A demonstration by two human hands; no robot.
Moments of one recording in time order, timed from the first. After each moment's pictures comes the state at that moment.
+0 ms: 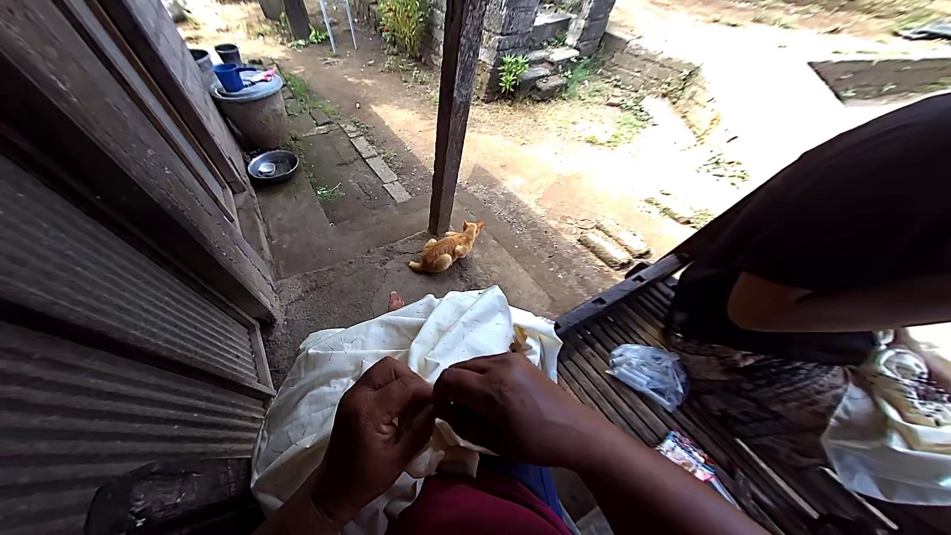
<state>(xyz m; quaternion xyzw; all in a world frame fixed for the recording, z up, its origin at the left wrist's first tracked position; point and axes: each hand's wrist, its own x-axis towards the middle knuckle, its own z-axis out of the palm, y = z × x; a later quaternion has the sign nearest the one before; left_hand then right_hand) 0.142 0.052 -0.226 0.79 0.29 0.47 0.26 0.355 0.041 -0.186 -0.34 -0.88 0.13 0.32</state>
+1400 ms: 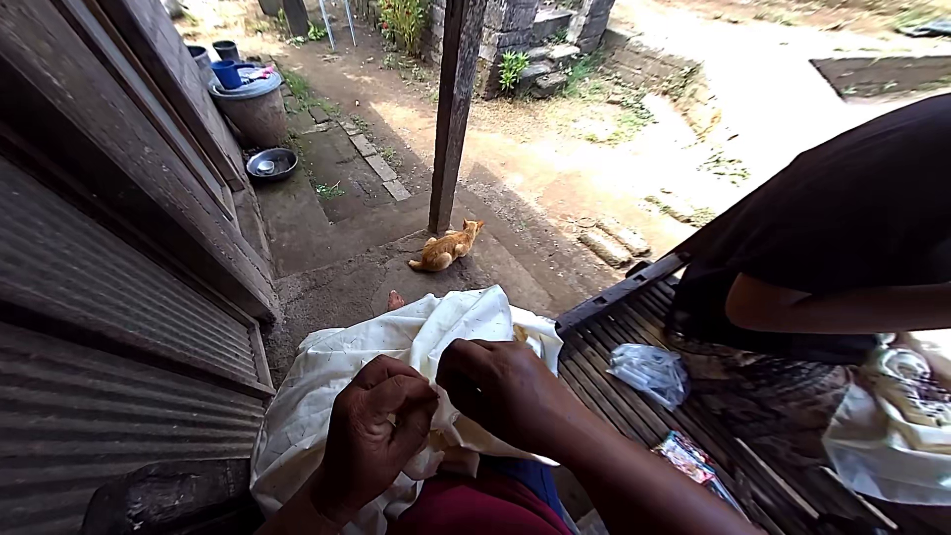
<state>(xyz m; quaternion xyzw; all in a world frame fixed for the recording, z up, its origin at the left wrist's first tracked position) 0.143 0.054 -0.224 0.77 0.28 0.50 0.27 0.350 0.044 -0.189 -0.41 -0.84 0.09 0.35</state>
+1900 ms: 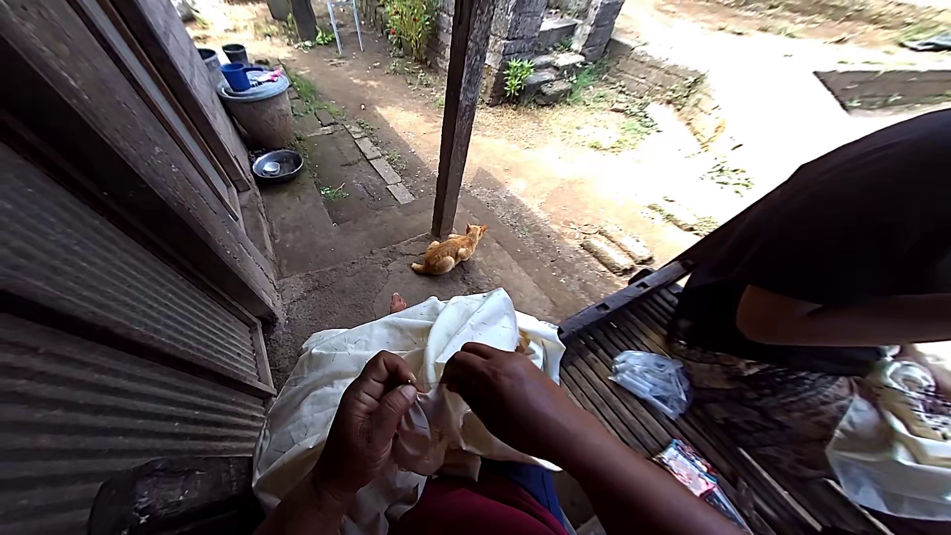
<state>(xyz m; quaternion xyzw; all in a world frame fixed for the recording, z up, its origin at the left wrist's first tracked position) 0.141 0.058 -0.238 0.61 0.23 0.52 0.56 0.354 0.044 -0.200 -0.45 -0.84 0.13 0.27</state>
